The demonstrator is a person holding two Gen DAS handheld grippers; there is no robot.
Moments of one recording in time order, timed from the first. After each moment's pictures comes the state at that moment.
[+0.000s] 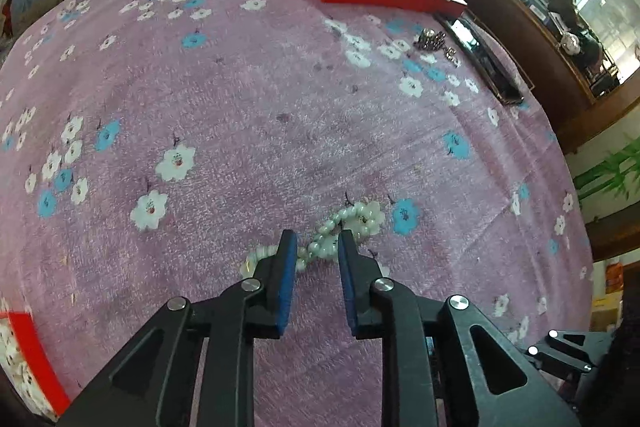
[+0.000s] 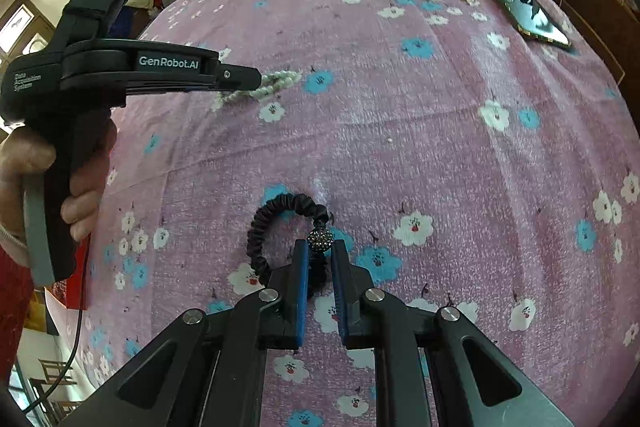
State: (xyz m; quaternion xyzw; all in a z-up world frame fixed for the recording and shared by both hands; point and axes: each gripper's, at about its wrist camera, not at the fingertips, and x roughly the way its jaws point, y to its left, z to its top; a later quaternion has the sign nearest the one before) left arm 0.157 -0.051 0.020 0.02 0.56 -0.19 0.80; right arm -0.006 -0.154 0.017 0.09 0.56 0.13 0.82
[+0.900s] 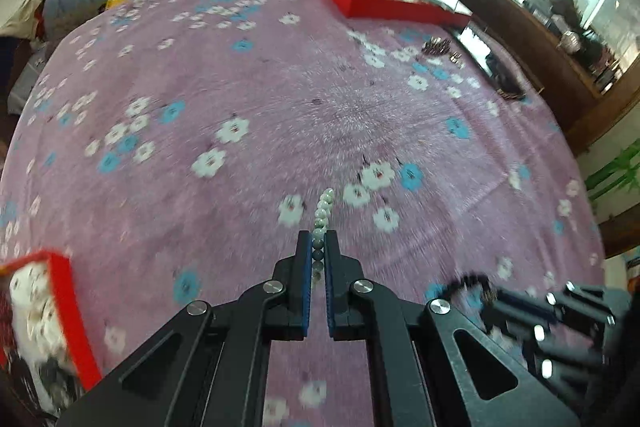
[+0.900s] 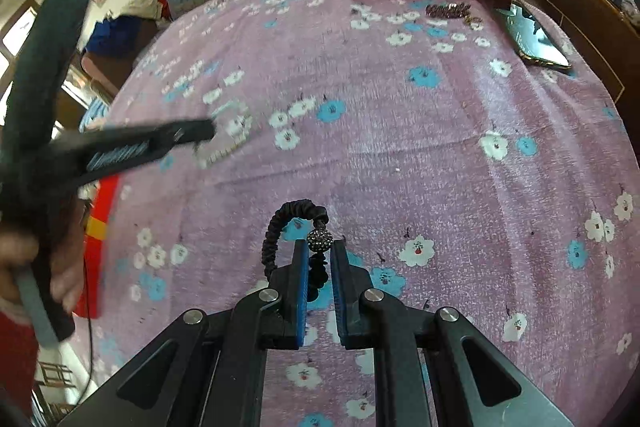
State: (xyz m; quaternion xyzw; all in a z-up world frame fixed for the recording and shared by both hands) left arm 0.099 -0.025 0.056 0.03 0.54 -0.14 0.83; right arm 0.004 -0.153 0.039 0.10 0.53 0.13 0.83
